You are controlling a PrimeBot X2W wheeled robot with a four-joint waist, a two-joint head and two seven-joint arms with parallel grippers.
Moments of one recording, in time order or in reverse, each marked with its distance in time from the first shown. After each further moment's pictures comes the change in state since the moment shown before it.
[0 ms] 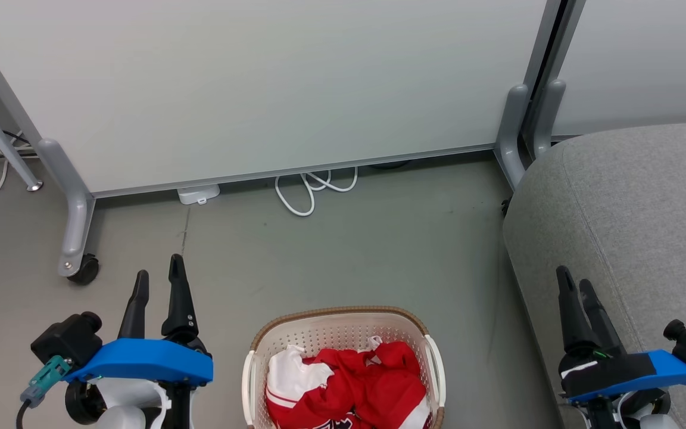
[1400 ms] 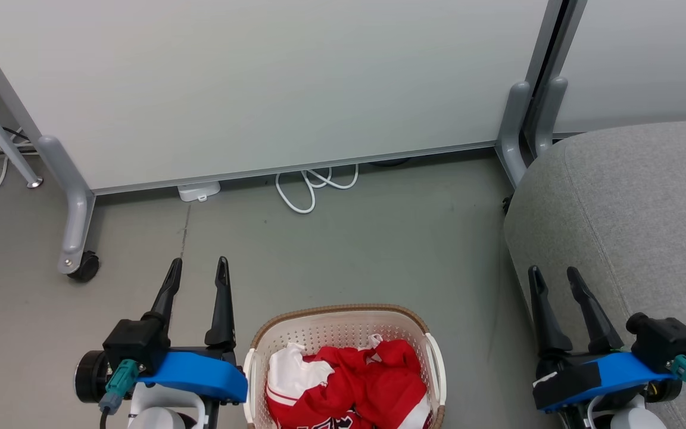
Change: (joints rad) left arm -0.008 0.014 -0.095 0.036 0.402 -0.033 -0.106; right arm -0.014 -0.001 0.046 0.012 -0.417 0.000 -0.105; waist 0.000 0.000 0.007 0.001
